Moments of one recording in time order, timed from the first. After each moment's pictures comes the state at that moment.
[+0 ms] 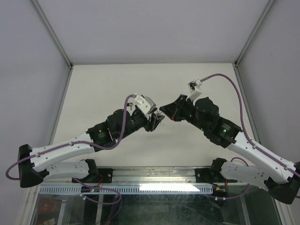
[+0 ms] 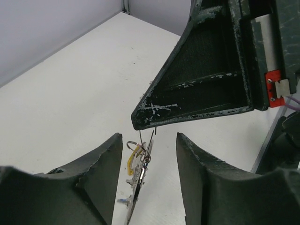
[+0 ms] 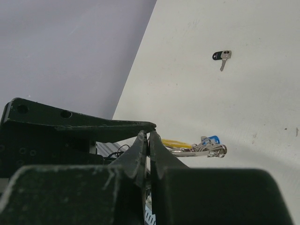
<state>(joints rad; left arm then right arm) -1.14 1.05 0.91 0.06 -0.22 -0.03 0.90 0.91 0.96 -0.27 0.11 0.84</state>
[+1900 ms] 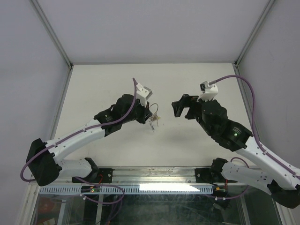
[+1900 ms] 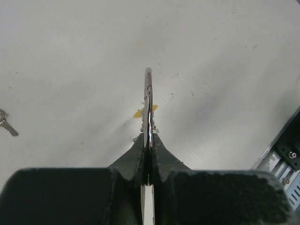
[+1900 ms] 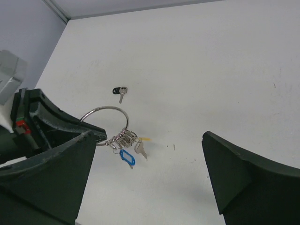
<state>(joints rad) -0.84 1.22 0.93 -0.18 0.03 -0.23 0.91 0.83 1.00 -0.47 0.51 0.50</state>
